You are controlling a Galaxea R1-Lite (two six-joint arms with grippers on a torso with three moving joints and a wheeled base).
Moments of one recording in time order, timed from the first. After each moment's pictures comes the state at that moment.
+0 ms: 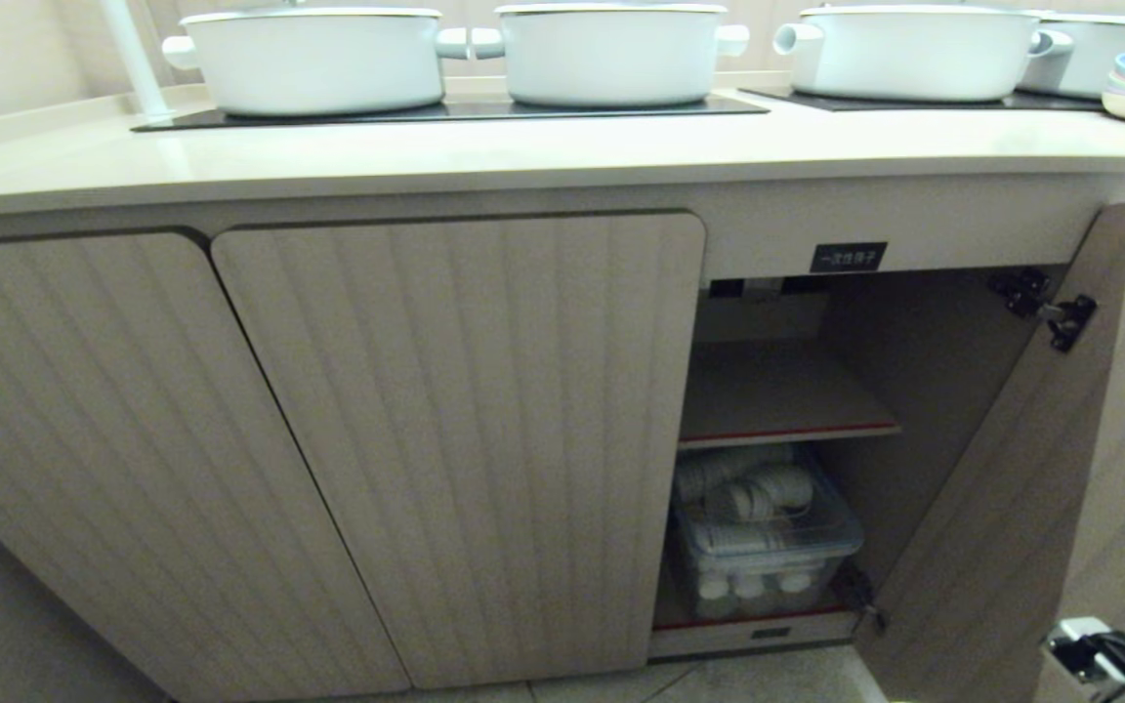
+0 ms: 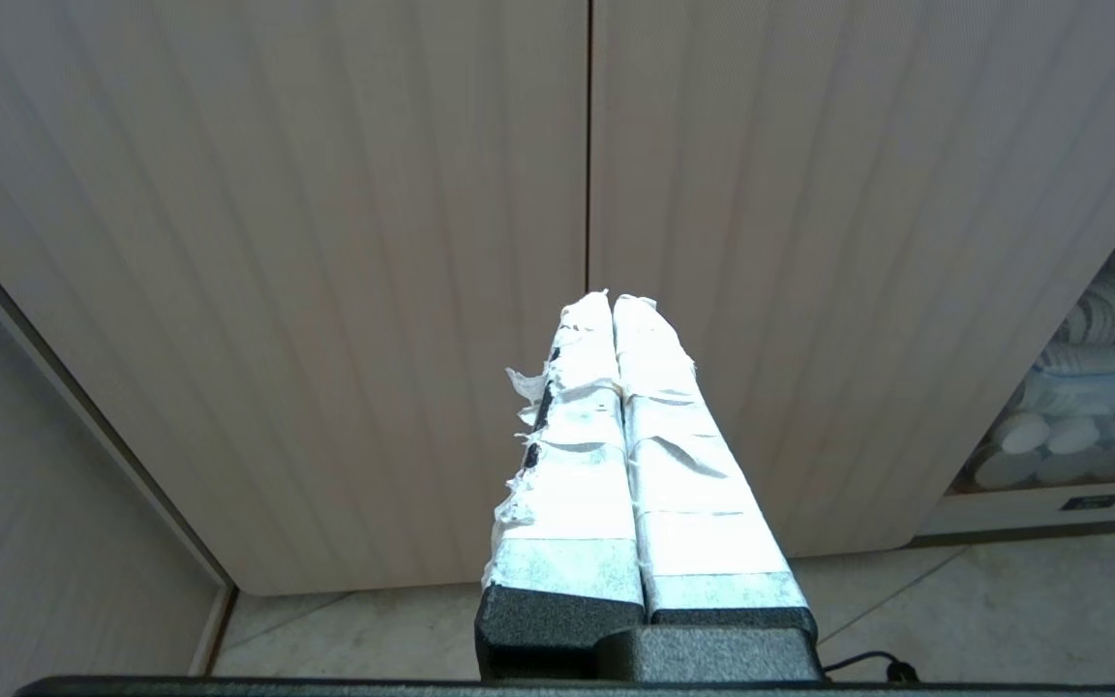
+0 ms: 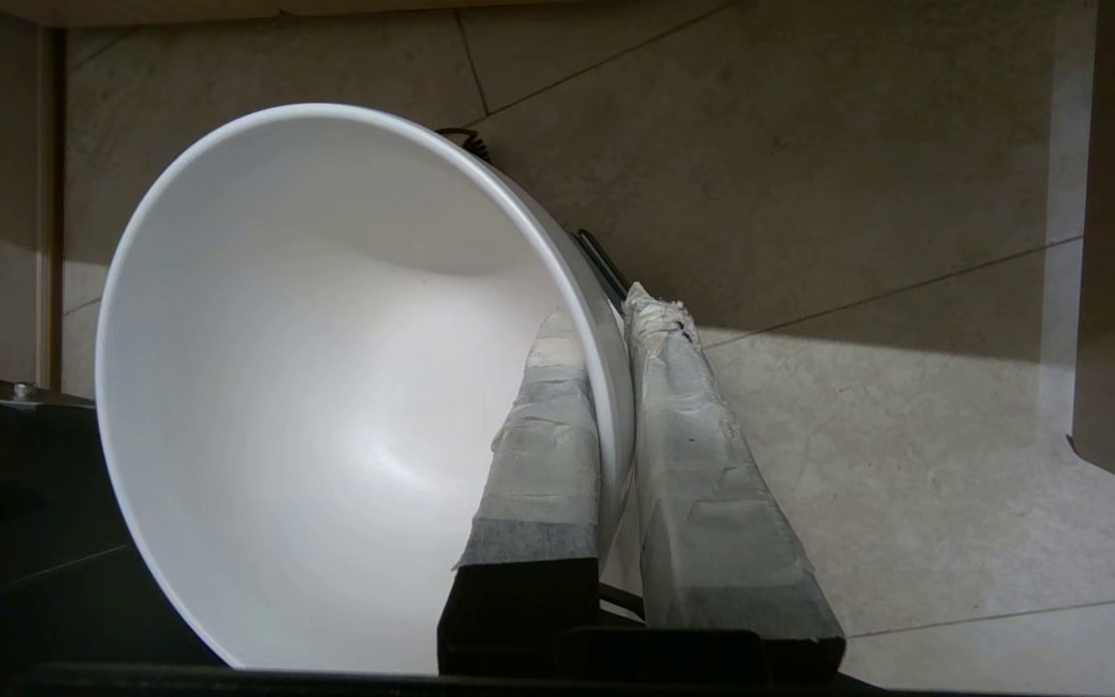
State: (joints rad) left arm 0.00 0.00 0.00 0.00 0.00 0.00; right arm 0.49 1.23 -0.03 -0.39 0.03 0.42
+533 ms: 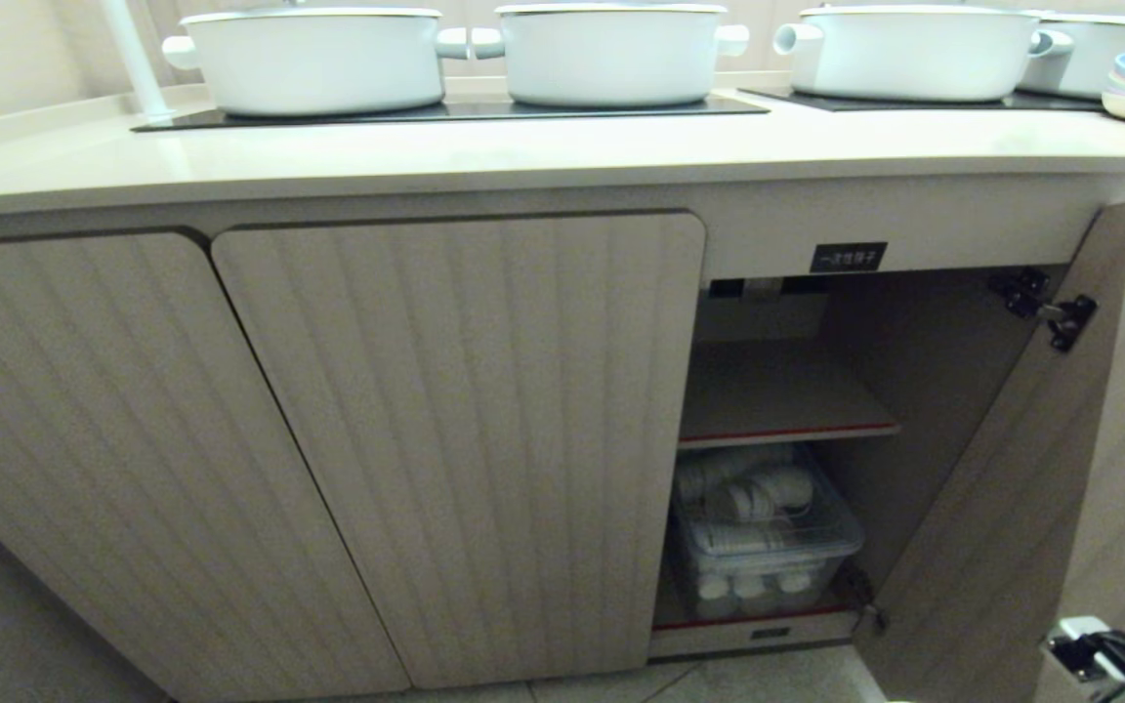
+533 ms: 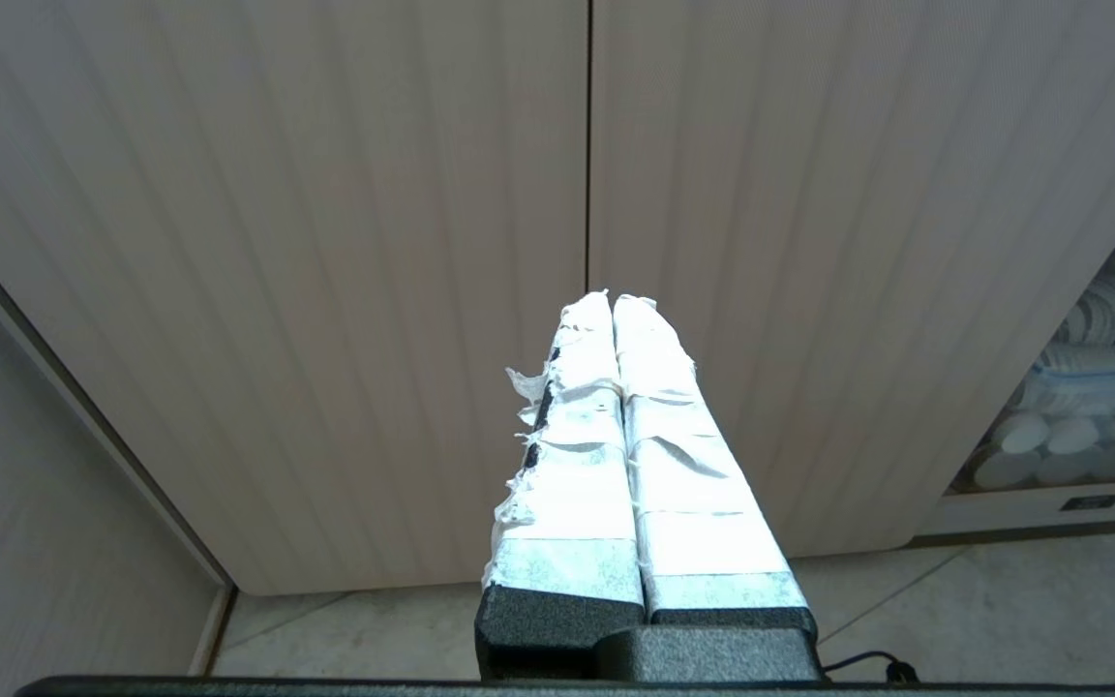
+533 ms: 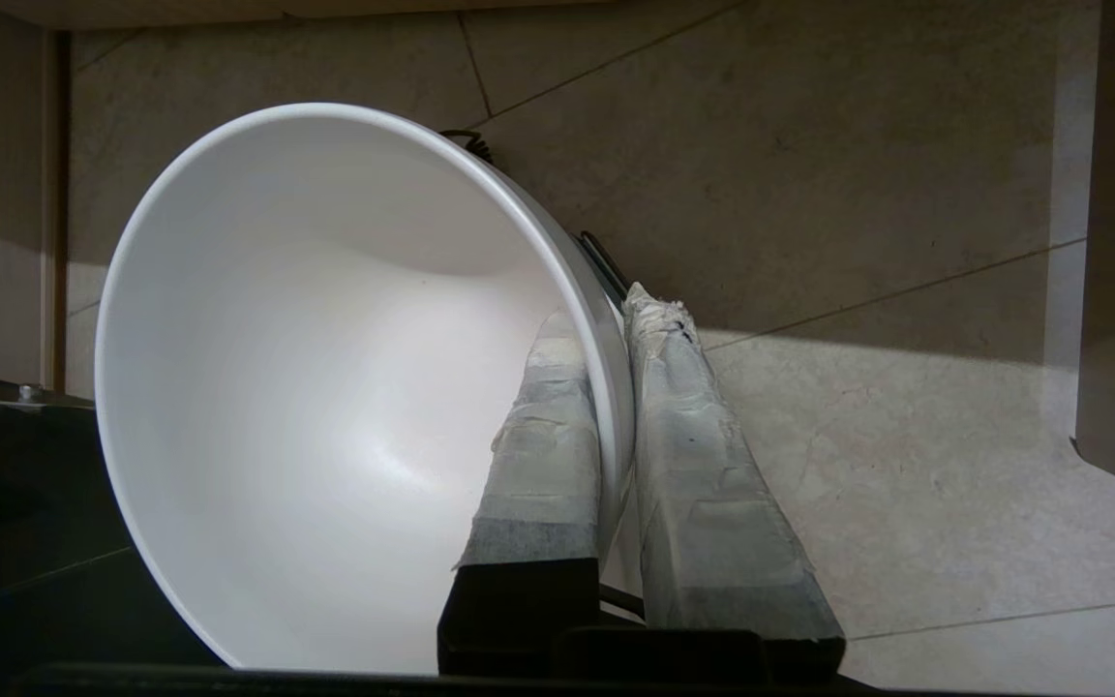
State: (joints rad) left arm 0.00 0.00 0.00 0.00 0.00 0.00; right arm 0.49 1.23 -0.03 -0.39 0.03 0.42
